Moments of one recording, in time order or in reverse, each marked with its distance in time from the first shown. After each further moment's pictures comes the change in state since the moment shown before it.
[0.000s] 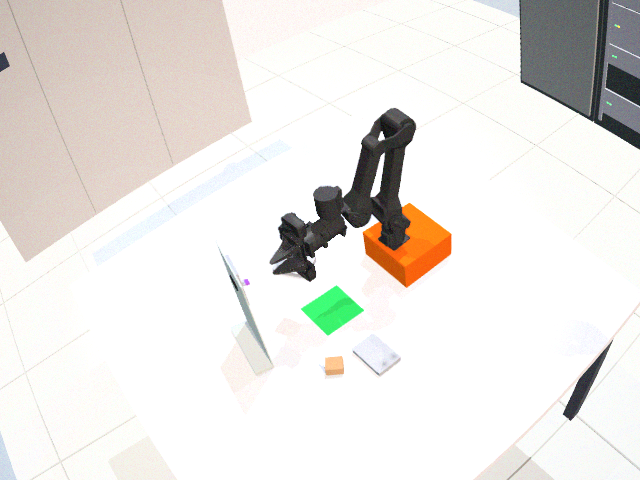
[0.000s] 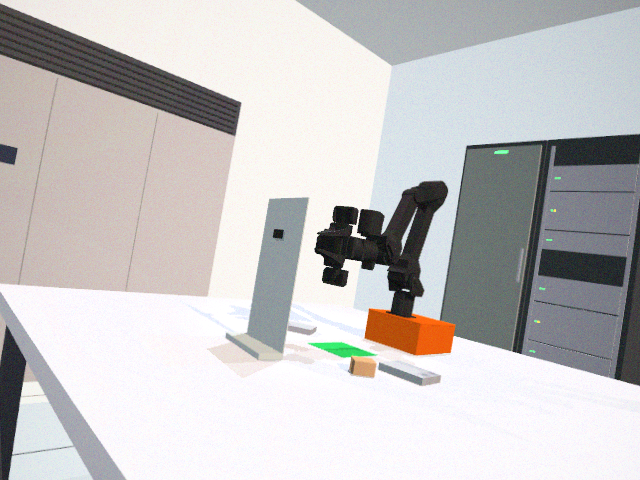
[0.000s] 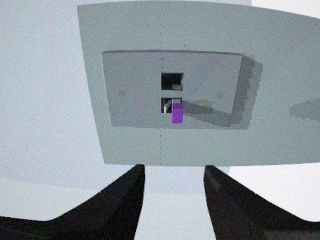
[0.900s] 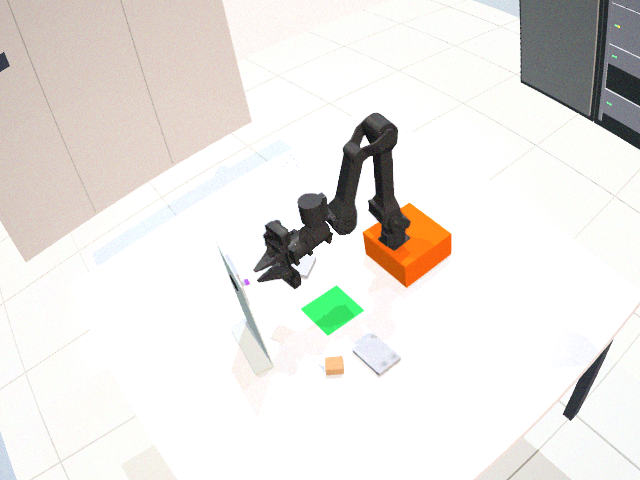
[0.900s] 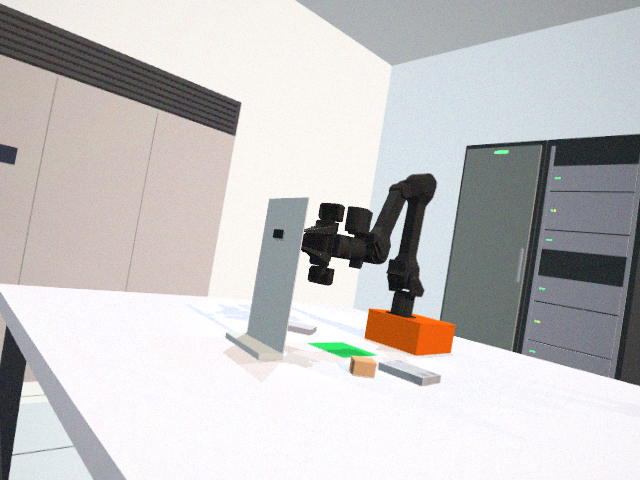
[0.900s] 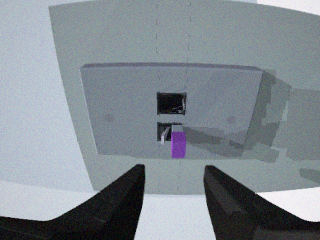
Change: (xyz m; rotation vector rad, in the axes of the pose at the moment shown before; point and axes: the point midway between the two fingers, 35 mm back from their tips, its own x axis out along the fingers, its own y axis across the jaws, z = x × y) arm 0.039 0.000 0.010 0.000 0.000 0.003
